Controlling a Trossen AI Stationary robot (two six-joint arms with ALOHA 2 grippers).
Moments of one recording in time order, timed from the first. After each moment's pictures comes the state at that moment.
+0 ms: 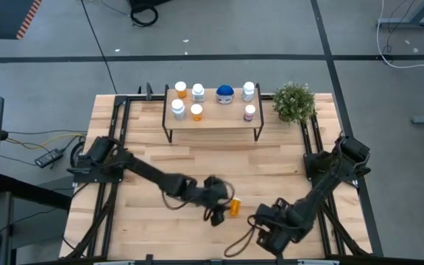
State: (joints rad) left arm -0.38 1.95 1.27 0.03 -0.23 -0.59; right arm 0.81 1.81 1.33 -0.93 0.21 1.41
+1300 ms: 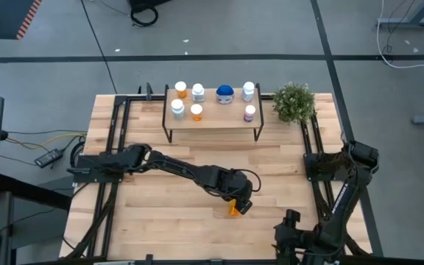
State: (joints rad) left arm -0.25 2.32 2.01 -0.75 -0.03 -0.99; right arm 1.08 1.81 1.33 -0.90 0.52 1.31
